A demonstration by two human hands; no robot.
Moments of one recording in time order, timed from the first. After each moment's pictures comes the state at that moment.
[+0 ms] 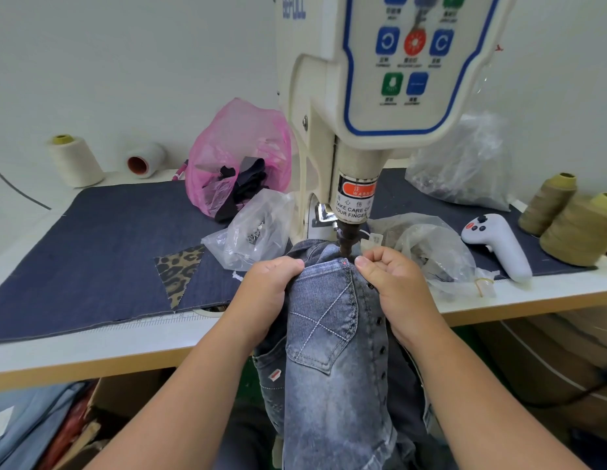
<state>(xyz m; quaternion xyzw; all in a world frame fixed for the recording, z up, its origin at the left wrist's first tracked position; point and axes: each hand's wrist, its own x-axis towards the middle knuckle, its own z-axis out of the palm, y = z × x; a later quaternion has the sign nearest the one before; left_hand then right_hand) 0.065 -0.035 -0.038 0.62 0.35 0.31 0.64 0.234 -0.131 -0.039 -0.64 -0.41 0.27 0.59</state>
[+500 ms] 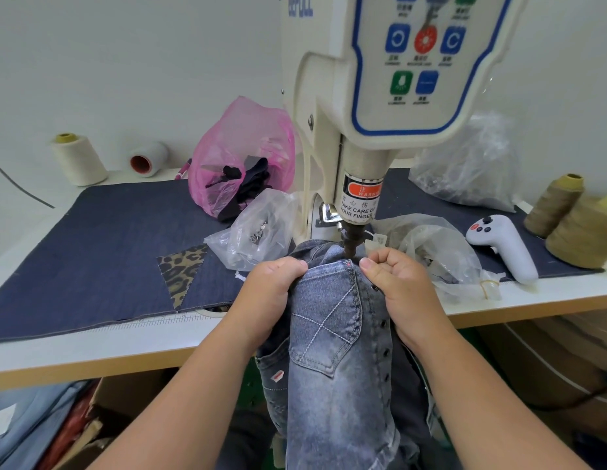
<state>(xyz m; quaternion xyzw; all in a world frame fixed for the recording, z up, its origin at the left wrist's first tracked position) 0.065 -0.036 -0.035 0.63 0.34 0.31 0.63 0.237 -0.131 -0.042 -0.62 -0.41 0.27 0.61</state>
